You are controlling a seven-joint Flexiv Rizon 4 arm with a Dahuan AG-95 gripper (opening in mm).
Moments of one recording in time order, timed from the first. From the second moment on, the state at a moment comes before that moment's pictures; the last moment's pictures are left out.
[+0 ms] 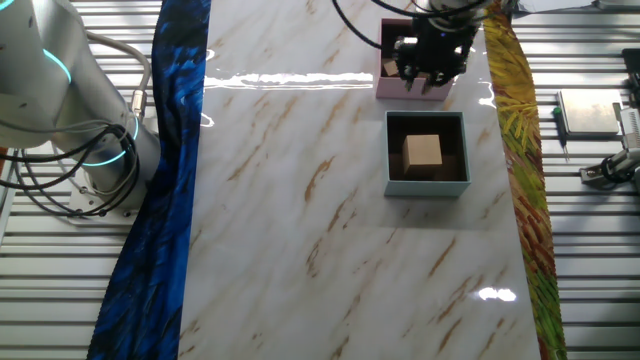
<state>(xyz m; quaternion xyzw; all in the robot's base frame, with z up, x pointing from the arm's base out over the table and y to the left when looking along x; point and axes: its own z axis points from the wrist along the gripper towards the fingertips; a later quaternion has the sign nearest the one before) 0.532 0.113 0.121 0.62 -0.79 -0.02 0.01</state>
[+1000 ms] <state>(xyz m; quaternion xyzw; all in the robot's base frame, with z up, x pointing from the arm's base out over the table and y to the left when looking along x) 0.566 0.031 0.110 0.68 -0.73 -0.02 0.01</state>
